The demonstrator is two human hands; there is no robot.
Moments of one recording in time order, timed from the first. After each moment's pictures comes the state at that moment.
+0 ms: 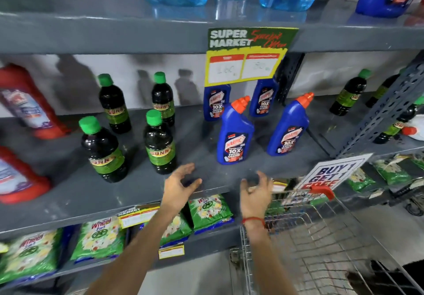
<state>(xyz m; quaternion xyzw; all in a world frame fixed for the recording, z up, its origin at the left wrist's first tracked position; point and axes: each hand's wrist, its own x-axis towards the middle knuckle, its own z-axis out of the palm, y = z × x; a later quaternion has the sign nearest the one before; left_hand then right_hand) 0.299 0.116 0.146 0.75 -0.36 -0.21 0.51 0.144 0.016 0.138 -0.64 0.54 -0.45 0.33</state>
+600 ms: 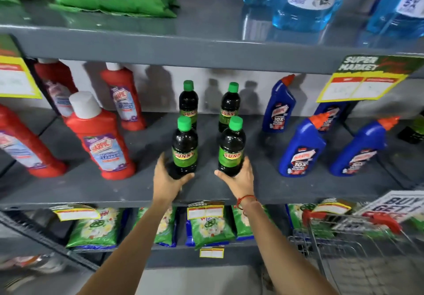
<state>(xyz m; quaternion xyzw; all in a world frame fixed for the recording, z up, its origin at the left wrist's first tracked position) 0.432 0.238 0.142 0.80 -0.19 -0.09 0.56 0.308 0.081 0.145 -0.74 0.39 -0.29 0.46</state>
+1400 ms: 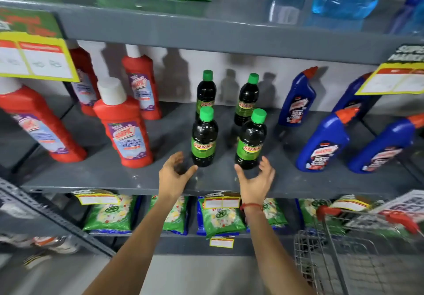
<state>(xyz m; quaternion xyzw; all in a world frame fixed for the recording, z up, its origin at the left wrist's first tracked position) 0.438 0.274 0.142 0.78 -0.19 -0.09 0.58 0.307 0.128 0.136 -0.67 0.44 -0.44 0.39</state>
